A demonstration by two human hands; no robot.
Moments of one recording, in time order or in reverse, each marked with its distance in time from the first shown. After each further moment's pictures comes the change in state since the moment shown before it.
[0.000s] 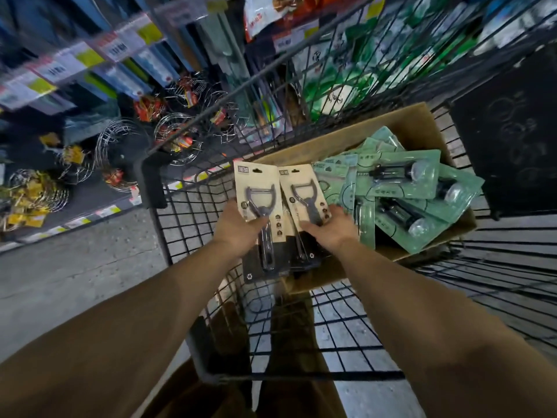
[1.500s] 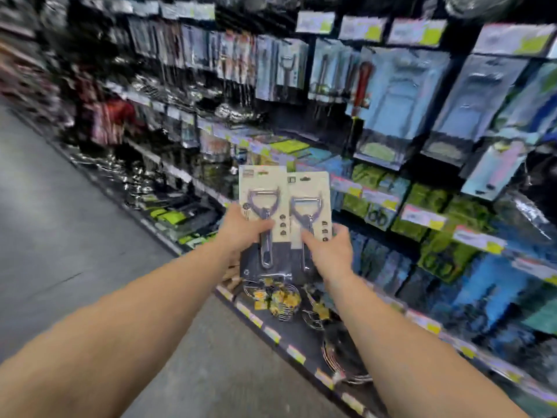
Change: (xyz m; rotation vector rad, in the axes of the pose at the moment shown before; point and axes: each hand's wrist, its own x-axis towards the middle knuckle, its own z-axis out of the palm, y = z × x) left_hand -0.275 -0.370 -0.660 -0.886 0.946 0.398; right_hand -0.542 -0.490 0.426 0.206 -0.068 -1.228
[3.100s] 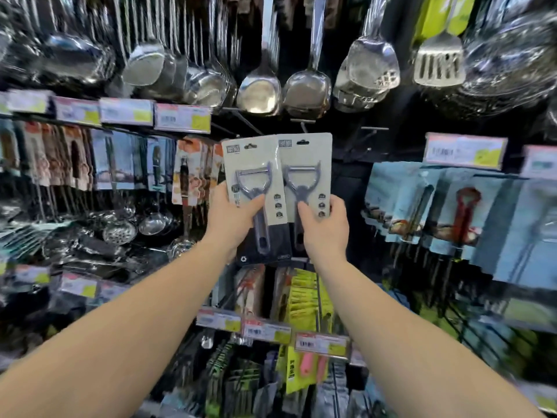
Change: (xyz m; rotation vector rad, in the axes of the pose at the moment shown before) left_hand 0.599 0.174 -0.115 -0.388 -0.286 0.479; right_hand 0.432 -0.266 0.337 0.092 0.550 -0.419
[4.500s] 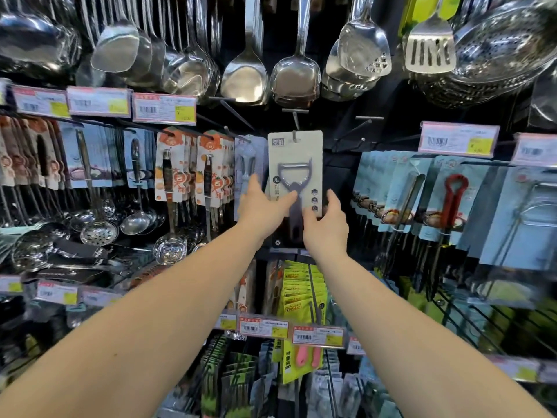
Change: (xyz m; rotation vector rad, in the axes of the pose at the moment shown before) left_hand 0.012 -0.004 0.051 0.326 -0.153 -0.111; right_hand 0.014 0.022 -0.002 -0.366 0.036 0.055
